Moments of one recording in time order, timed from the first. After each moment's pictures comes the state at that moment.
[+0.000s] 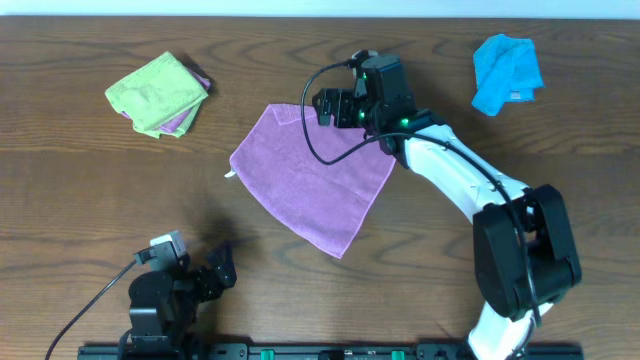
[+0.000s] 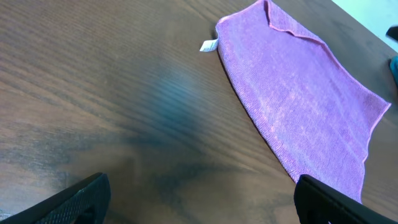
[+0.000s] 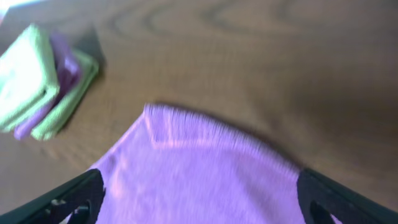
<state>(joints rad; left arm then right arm) -0.02 0.01 0.17 -0.77 0.16 -0.48 0.41 1.92 1.33 -0.15 -0.22 0.45</state>
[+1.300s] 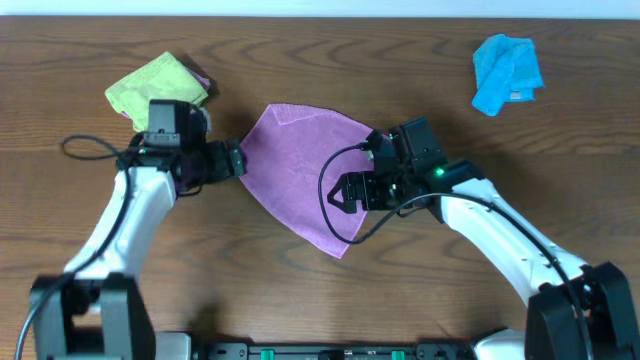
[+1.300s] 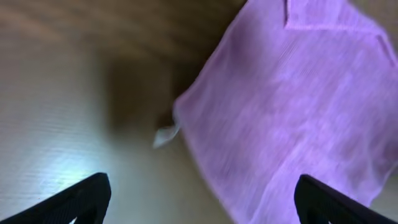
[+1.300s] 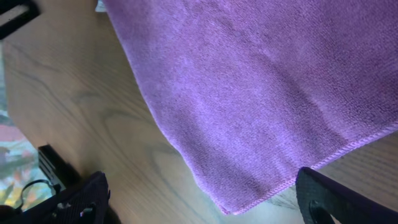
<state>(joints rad) -0.02 1.57 0.99 -0.56 0.28 -0.31 0.41 1.56 0.97 -0.53 -0.54 0.36</state>
